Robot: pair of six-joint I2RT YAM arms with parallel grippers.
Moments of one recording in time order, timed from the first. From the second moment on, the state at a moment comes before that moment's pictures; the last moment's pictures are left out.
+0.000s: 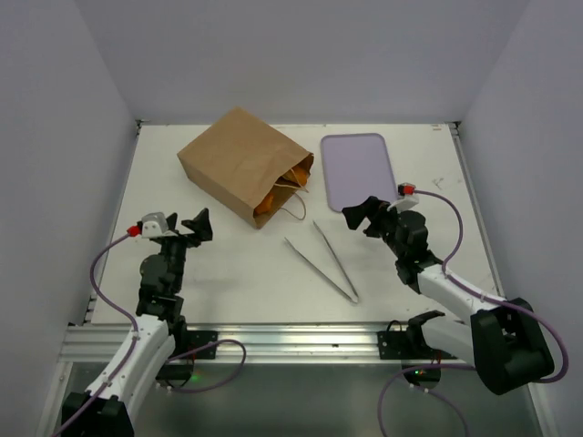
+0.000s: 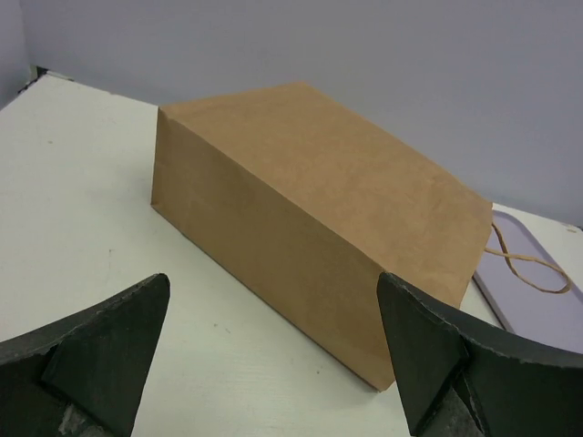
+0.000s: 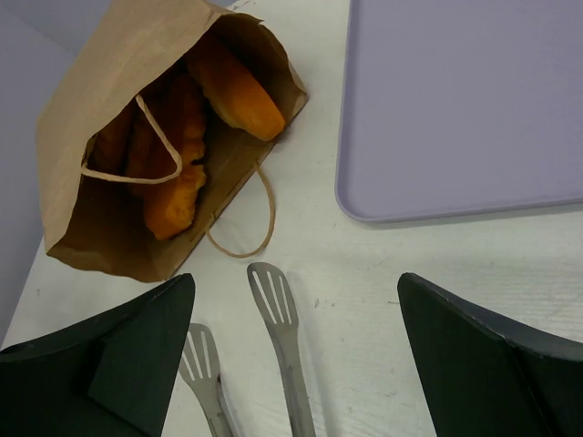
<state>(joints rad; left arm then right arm) -0.15 0.53 0.05 0.61 -0.15 -0.33 0.31 1.11 0.35 0.52 -0.07 0.62</state>
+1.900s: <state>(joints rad) -0.15 0.50 0.08 0.42 -0.15 -0.42 0.81 1.04 0.50 -0.14 0.17 0.37</state>
